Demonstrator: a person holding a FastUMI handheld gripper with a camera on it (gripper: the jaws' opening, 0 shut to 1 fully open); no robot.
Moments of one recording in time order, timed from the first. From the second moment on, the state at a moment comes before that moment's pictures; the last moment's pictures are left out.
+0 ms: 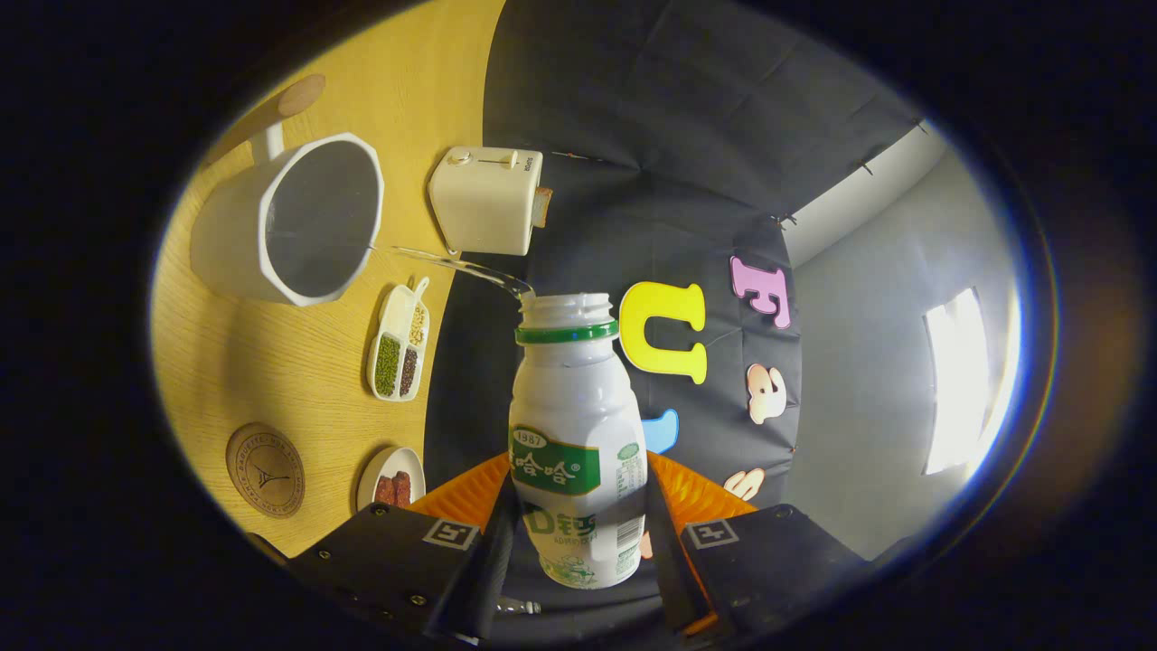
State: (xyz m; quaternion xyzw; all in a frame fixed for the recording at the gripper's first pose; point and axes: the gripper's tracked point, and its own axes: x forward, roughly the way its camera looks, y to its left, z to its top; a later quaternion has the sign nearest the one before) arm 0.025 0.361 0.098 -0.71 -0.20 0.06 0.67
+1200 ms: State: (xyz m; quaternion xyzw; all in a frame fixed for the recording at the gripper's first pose) arm 0.020 0.366 0.107 -0.73 -0.22 0.06 0.65
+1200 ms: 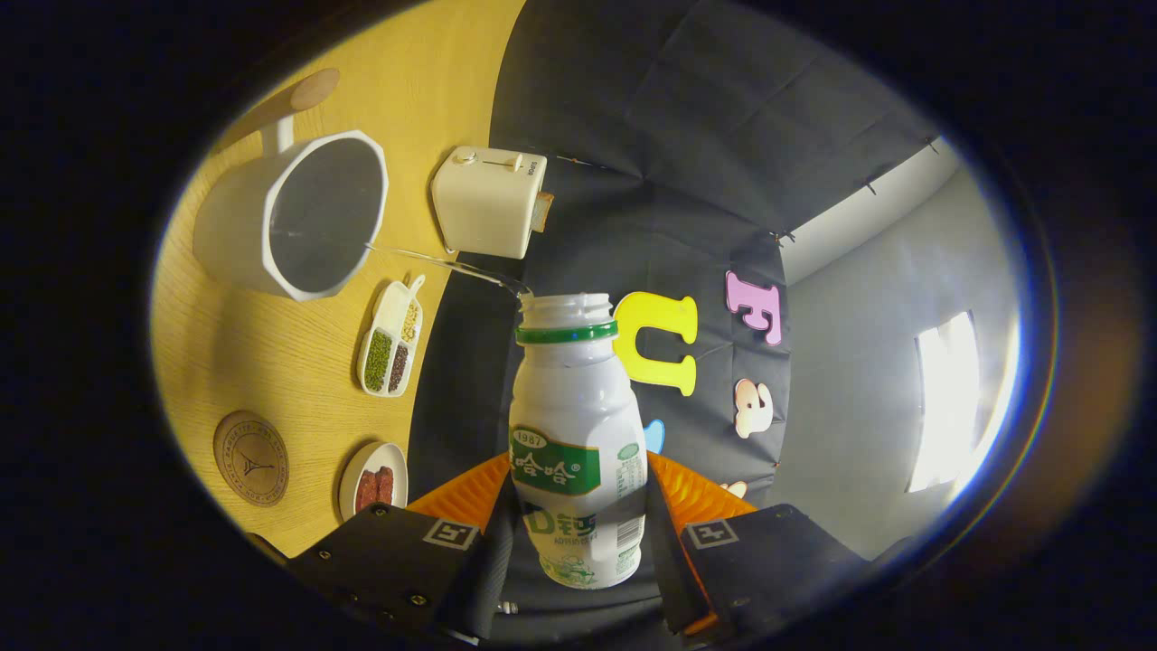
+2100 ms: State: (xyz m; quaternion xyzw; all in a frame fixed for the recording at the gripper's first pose) arm 0.014 0.376 0.111 -0.75 -0.25 0.04 0.61
